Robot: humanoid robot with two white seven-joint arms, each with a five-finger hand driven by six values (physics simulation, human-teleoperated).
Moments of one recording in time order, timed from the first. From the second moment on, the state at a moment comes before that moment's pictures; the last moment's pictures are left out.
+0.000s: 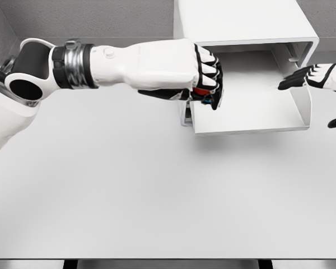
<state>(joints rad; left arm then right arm) -0.95 0.46 -0.69 -1.69 -0.13 -0.61 -0.58 -0.93 -1.37 0.90 -1.67 -0.31 -0.61 0.59</state>
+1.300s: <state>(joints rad) -0.99 0.20 -0.75 -1.27 -0.35 -0.61 -0.57 -0.93 -1.40 0.90 -1.65 -0.30 -0.61 0.60</state>
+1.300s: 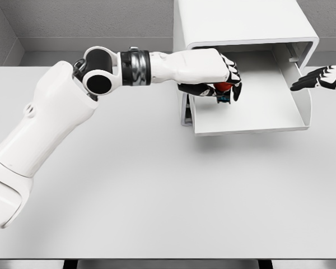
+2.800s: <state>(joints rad) -0.85 0.96 -0.83 -1.65 0.20 -0.61 -0.57 -0.91 -1.37 0.90 -1.68 -0.29 -0.61 0.59</state>
